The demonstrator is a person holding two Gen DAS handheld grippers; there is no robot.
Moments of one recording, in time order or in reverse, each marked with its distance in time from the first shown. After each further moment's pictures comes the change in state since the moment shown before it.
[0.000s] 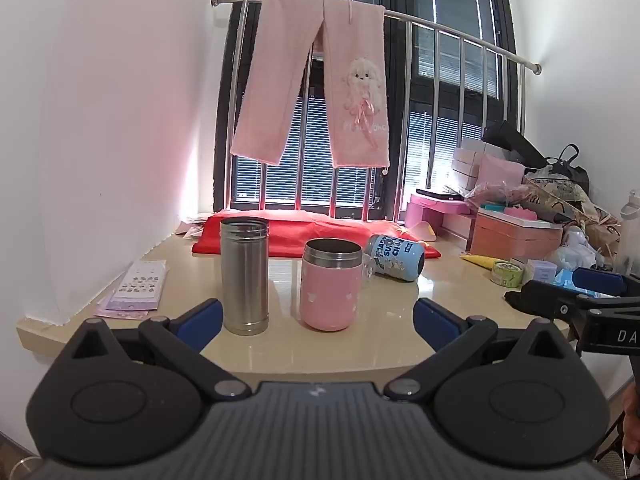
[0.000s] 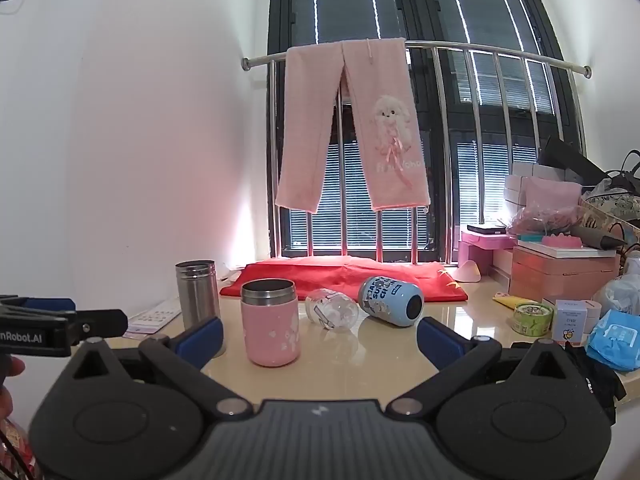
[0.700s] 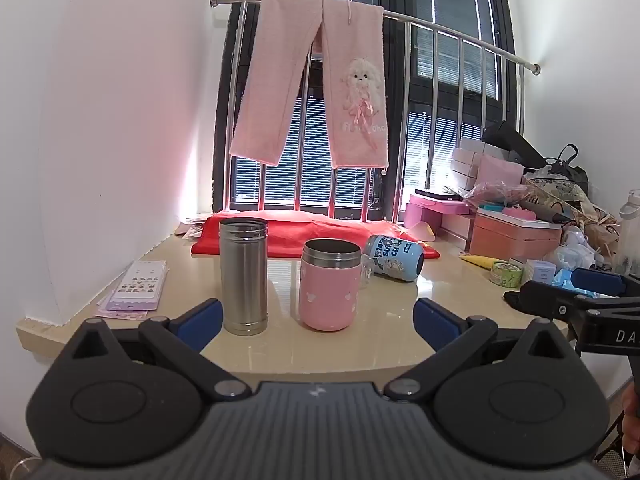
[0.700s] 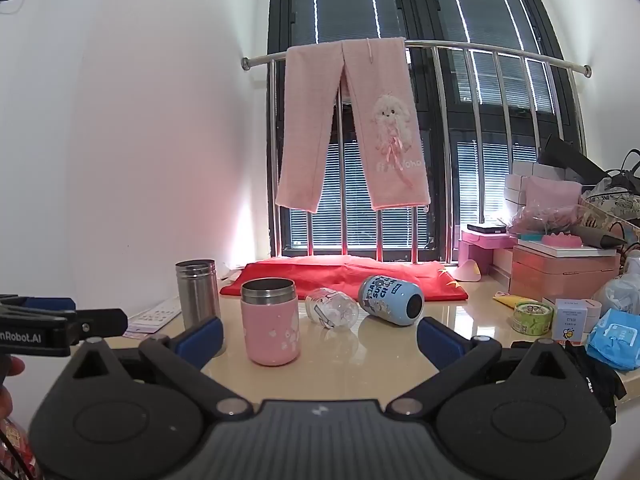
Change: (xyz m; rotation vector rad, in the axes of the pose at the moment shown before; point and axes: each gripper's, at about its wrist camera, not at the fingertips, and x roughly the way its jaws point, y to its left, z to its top) left arm -0.001 -0.001 0.000 0.002 -0.002 -0.003; right arm 0.000 0.000 0.000 0.008 0.002 0.001
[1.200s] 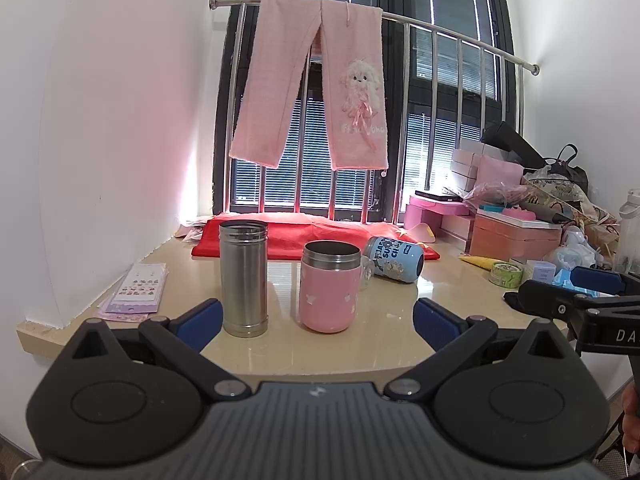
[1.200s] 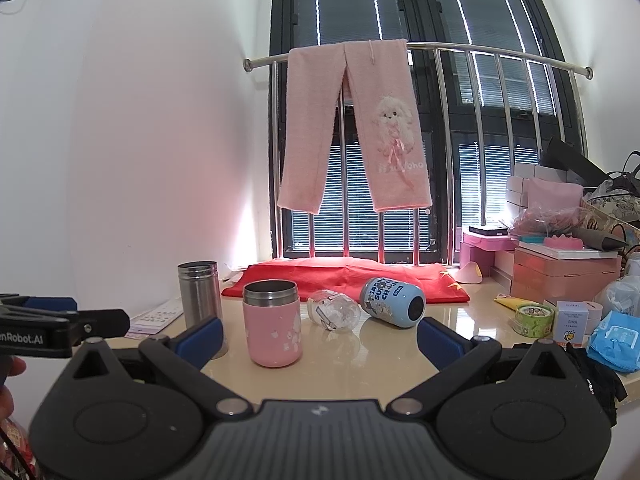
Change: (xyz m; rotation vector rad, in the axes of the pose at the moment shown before) left arm -0.001 0.002 0.001 0.004 -0.005 0.000; right arm -0.001 0.003 0.001 -0.005 -0.004 0.004
